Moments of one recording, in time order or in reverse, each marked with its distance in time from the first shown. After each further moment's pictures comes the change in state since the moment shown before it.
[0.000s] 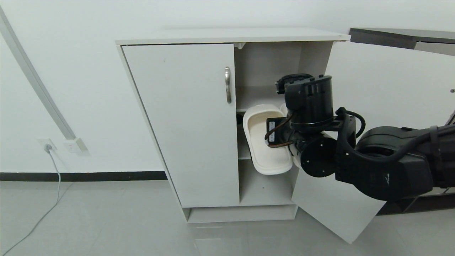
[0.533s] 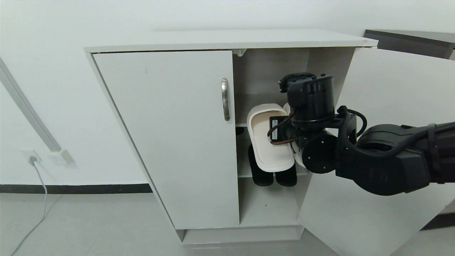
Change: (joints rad) left arm 0.000 0.000 0.000 0.000 -0.001 0.000; right arm -0.010 0.002 -0.006 0.000 -0.001 0.000
